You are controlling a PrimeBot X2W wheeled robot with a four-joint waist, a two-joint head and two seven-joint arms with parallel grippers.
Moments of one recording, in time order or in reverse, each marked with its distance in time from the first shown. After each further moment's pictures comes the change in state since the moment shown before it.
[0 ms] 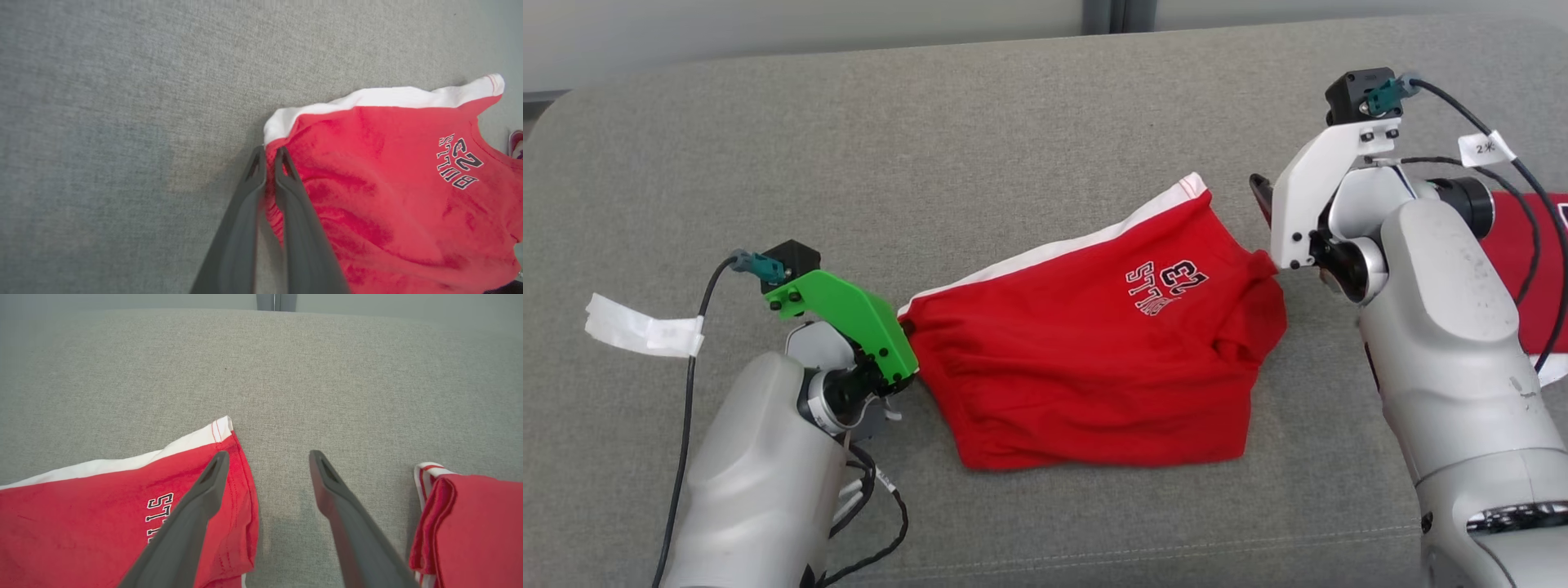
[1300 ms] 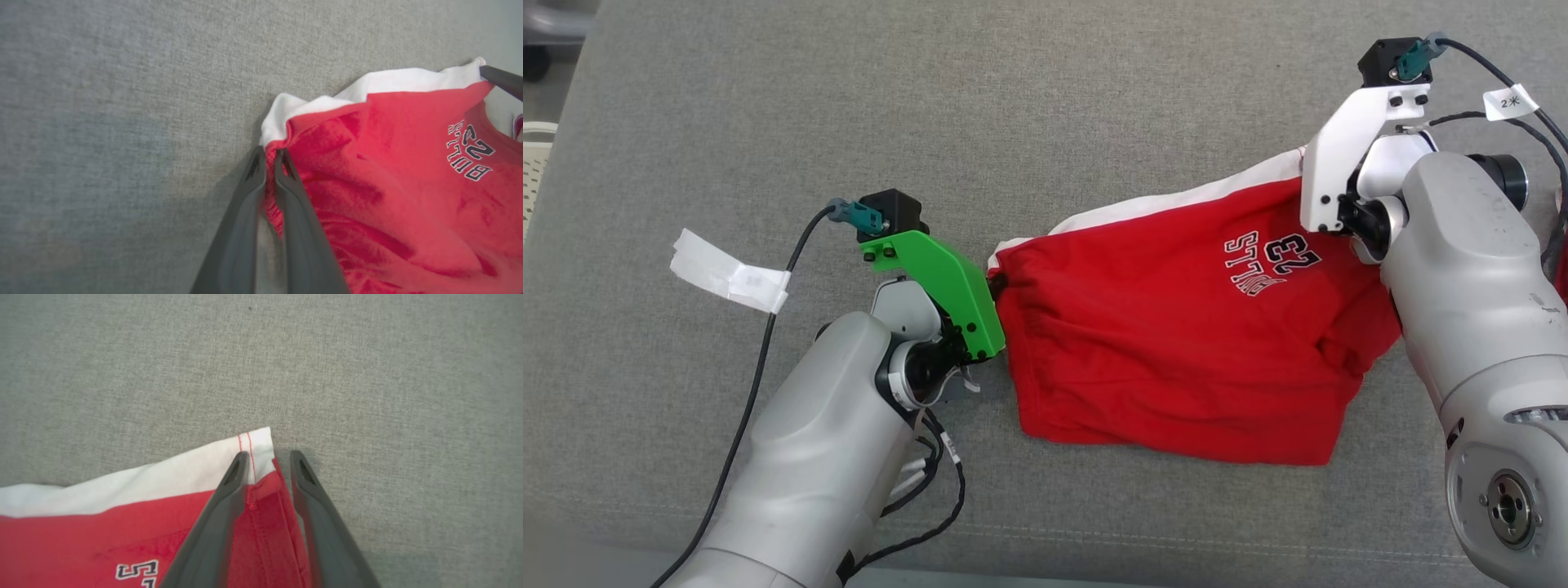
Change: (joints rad) left arm -0.074 -0.004 -0.341 -0.113 -0.212 0.050 -0.079; right arm -0.276 -0.027 -0.170 0.497 -0.197 0.000 -0.136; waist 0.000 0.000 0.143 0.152
